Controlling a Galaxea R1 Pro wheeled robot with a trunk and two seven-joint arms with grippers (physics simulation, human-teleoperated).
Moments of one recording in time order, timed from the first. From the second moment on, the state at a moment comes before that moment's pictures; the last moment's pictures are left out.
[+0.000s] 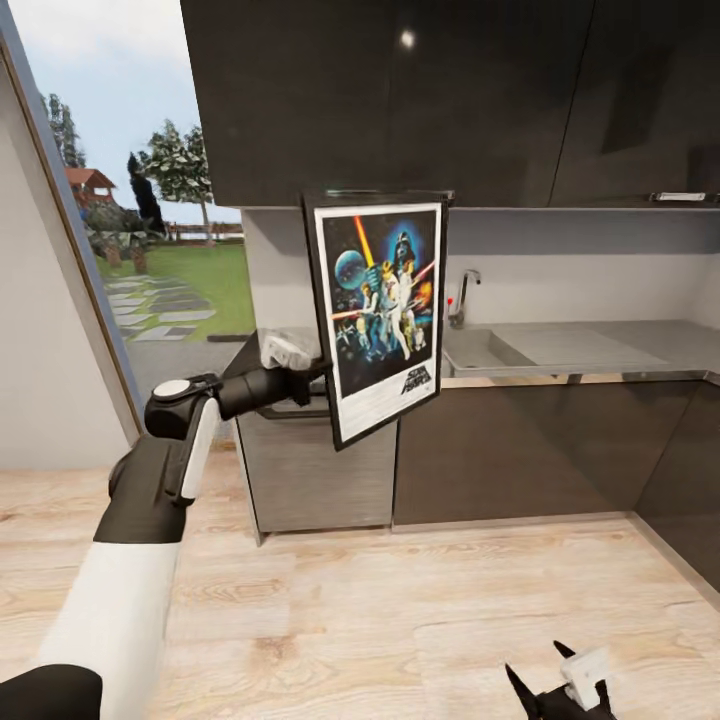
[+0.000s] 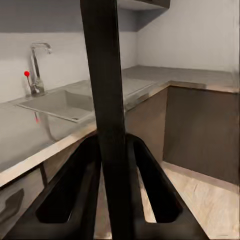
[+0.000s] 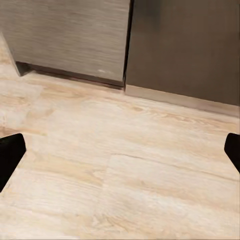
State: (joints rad) left arm -0.85 -0.03 -0.03 -1.45 0.00 0.62 -0.87; right arm 0.13 -0.21 -0.08 -1.23 -0.01 -0.11 0.36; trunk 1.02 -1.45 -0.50
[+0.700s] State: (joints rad) left arm -0.72 0.05 -0.03 -1.28 0.00 0.56 -1.35; right arm -0.25 -0.40 -0.24 -1.15 -0.01 0.15 1.24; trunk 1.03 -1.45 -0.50
